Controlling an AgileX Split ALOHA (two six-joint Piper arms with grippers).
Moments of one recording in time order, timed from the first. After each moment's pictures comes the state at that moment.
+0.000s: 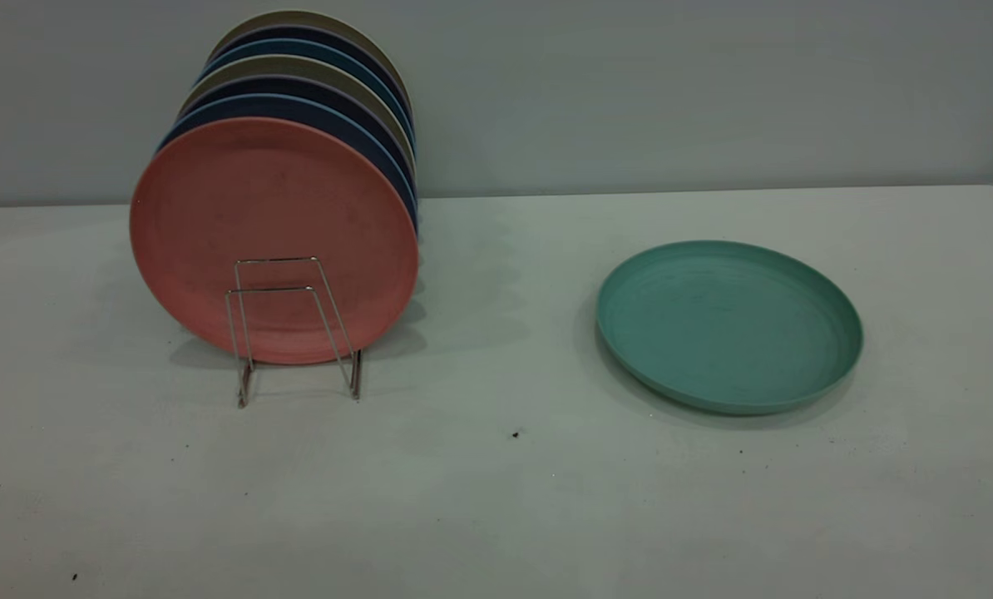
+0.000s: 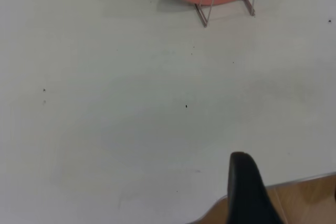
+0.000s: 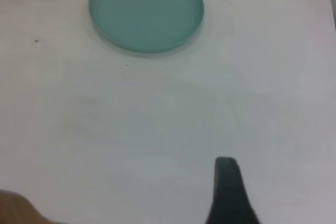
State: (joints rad) left arm -0.01 -0.02 -0.49 -0.11 1.14 0.13; right arm 0.01 -0.02 -0.47 0.11 1.14 -0.19
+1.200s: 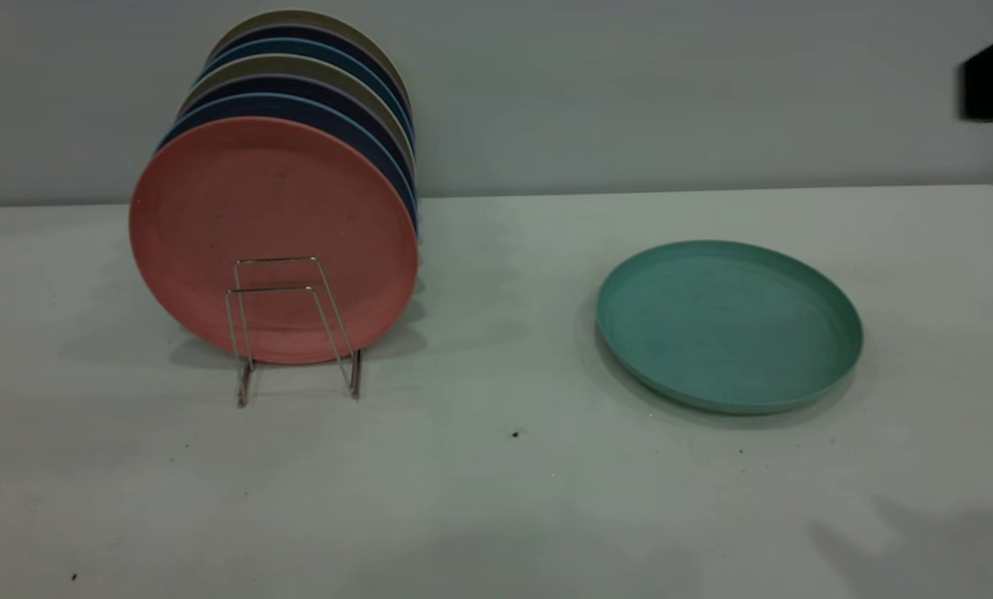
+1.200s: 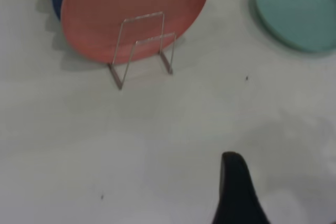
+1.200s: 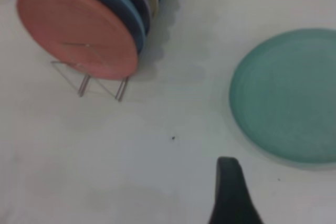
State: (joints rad) left arm -0.01 0.64 -0.51 -0.54 0.62 0.44; right arm 0.01 1.16 -0.54 1.35 0.47 -1.25
